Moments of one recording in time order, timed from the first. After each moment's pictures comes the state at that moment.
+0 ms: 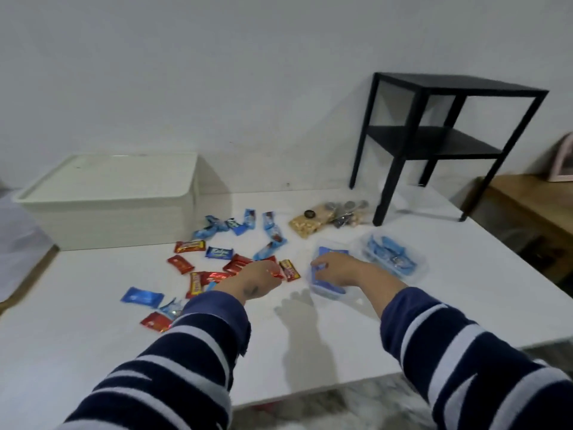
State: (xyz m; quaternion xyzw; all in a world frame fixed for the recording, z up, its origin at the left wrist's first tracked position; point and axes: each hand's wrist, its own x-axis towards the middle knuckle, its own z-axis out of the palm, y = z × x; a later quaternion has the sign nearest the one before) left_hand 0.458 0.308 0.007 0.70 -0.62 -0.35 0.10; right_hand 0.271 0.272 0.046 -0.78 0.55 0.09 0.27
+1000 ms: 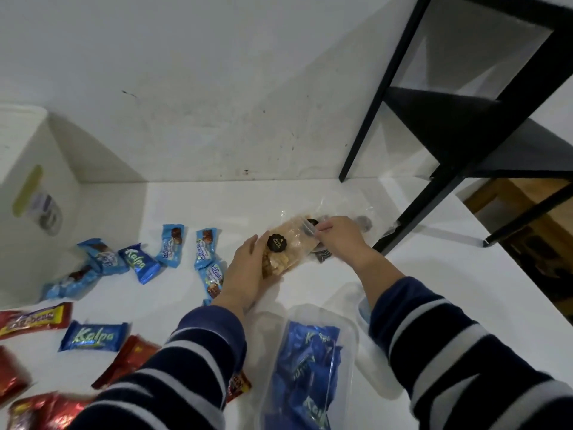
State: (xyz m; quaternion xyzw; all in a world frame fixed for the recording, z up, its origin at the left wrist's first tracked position) left_hand 0.420 0.006 -0.140 0.64 -0.61 -0.35 0.31; right_hand 0.250 -0.056 -0.036 -0.67 0.68 -0.10 0.28
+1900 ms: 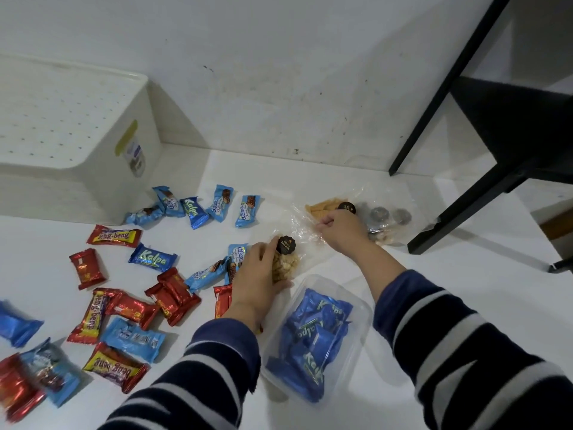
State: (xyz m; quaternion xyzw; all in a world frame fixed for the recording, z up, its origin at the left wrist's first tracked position) left_hand 0.405 0.103 -0.139 0.76 -0.57 -0.20 0.25; right_hand 0.274 -0.036 -0.059 -0.75 0.60 -0.04 0.28
